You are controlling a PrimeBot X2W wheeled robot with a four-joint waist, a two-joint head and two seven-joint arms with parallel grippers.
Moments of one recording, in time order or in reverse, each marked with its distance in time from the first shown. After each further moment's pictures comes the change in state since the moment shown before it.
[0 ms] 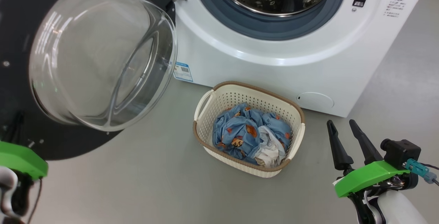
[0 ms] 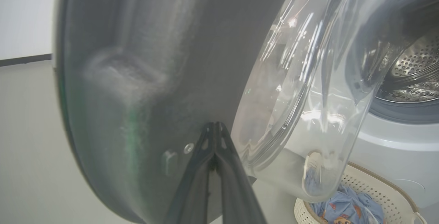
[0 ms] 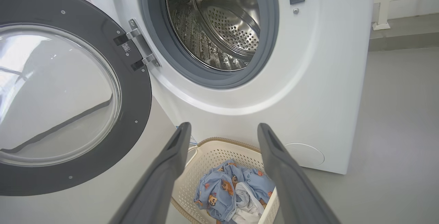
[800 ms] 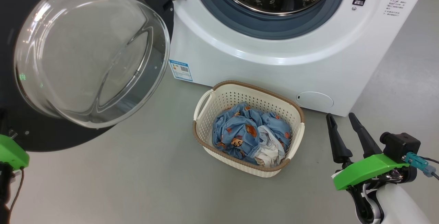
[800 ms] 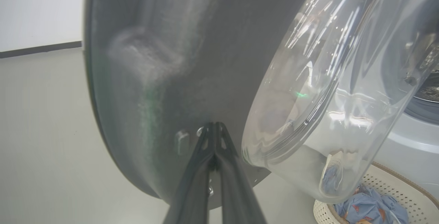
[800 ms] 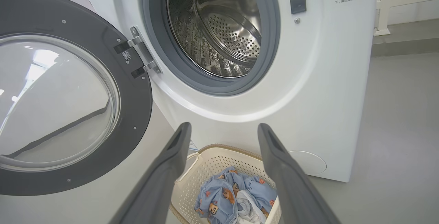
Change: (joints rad) left arm -0.225 0.038 -0.048 0.379 0.018 -0.096 -0.043; right arm -0.035 0.009 -0.005 0.014 -0.004 0.000 0.000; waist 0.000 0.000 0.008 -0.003
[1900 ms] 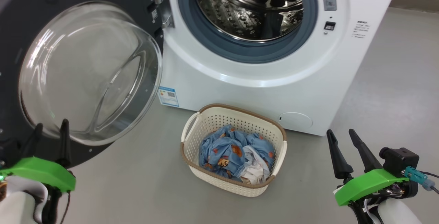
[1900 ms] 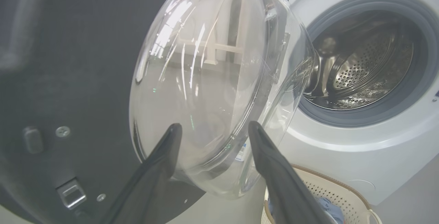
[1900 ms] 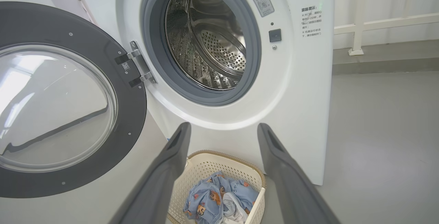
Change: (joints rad) left arm 0.195 -0.093 -0.067 -0.215 -0.001 -0.013 -0.153; right arm 0.068 -0.012 0.011 -0.007 0.008 0.000 0.000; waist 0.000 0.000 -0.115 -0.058
